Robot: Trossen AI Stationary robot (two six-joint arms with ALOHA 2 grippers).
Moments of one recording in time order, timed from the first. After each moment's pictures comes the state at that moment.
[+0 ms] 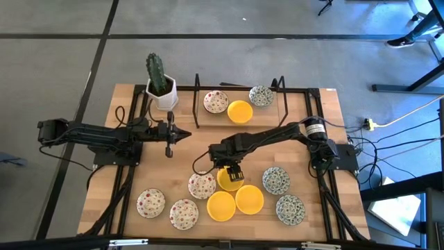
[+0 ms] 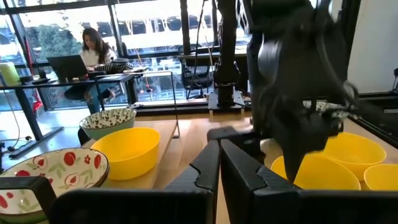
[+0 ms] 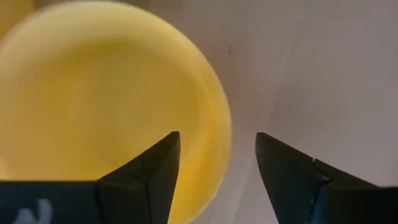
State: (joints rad) left arm 0.18 0.82 0.11 0.74 0.10 0.07; right arm 0.11 2.06 1.65 -0.91 -0.04 -0.14
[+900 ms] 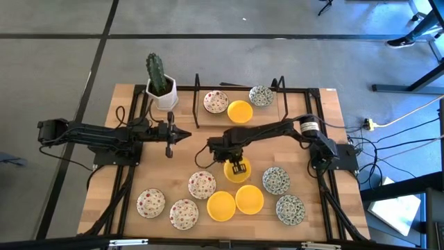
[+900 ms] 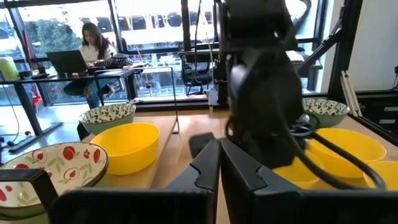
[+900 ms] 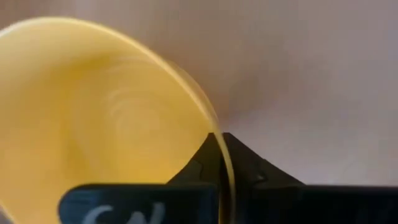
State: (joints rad) left arm 0.18 0.82 0.11 0.72 0.10 0.06; right arm 0.03 2.12 1.70 -1.04 -0.05 -0.25
